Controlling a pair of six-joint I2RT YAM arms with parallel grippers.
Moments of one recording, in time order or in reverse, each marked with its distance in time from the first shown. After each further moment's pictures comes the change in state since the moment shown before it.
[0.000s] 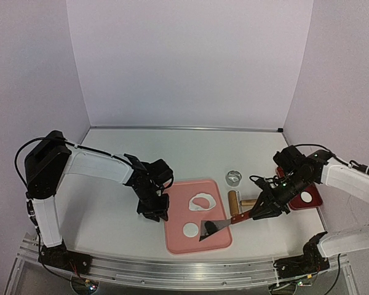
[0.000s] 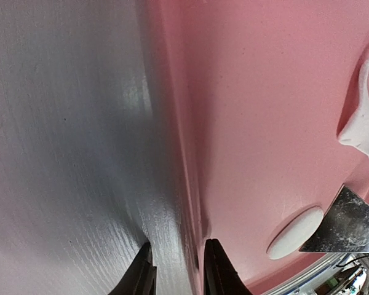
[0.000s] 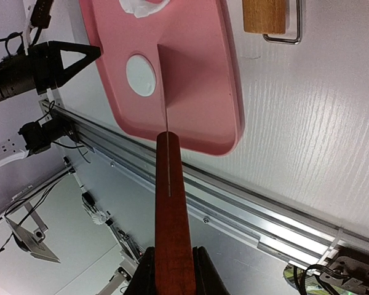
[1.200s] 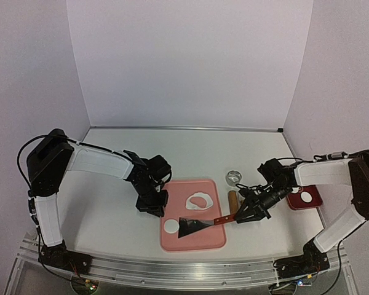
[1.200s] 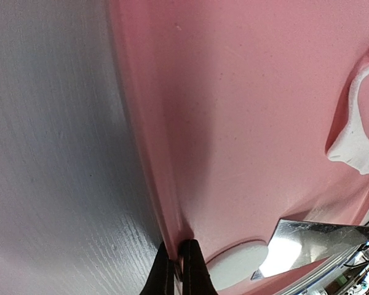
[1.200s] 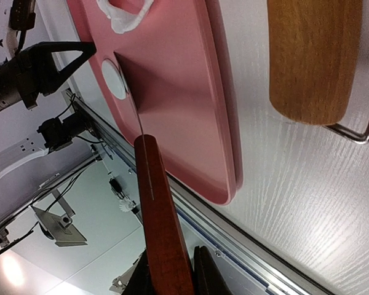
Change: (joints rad) left arm 0.053 0.032 0.035 -0.017 -0.006 0.105; right arm -0.048 0.345 -0.125 0.394 -0.229 -0.038
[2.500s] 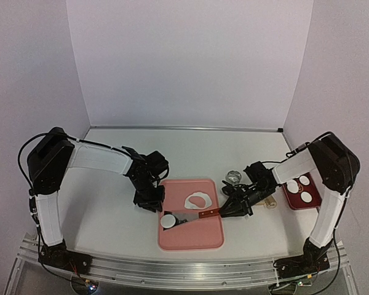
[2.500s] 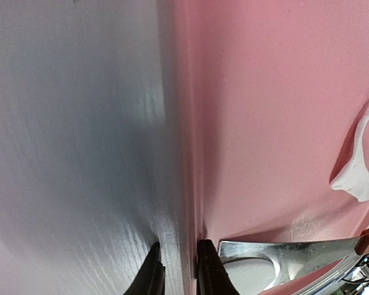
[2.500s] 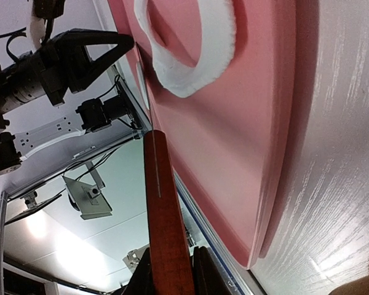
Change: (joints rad) left arm 0.045 0.010 0.032 -0.037 -0.039 -0.002; right arm 0.000 0.369 0.110 0.310 -0.281 -0.045
